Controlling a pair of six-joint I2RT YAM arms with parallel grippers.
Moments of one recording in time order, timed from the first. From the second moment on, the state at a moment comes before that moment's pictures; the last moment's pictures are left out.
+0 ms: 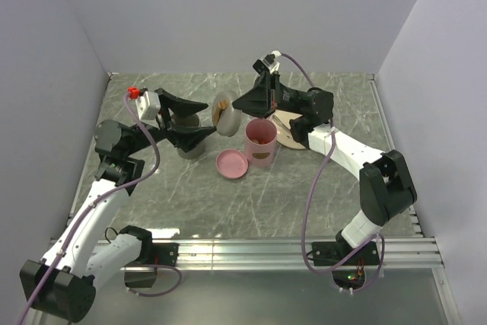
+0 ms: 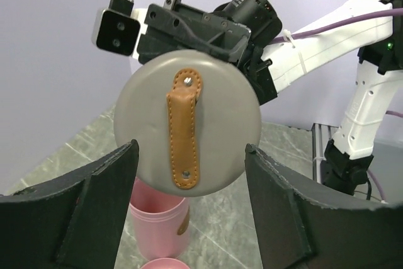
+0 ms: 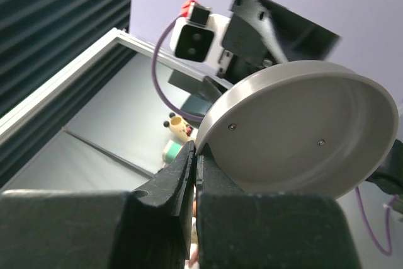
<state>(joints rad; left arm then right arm) -0.28 0.88 0.81 0.54 0.89 -0.36 0.52 1.61 1.16 1.25 -1.00 2.00</state>
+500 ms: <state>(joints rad) -0.33 0.95 0.82 0.63 0.87 -0.46 0.52 1.62 1.15 1.27 -0.95 2.03</state>
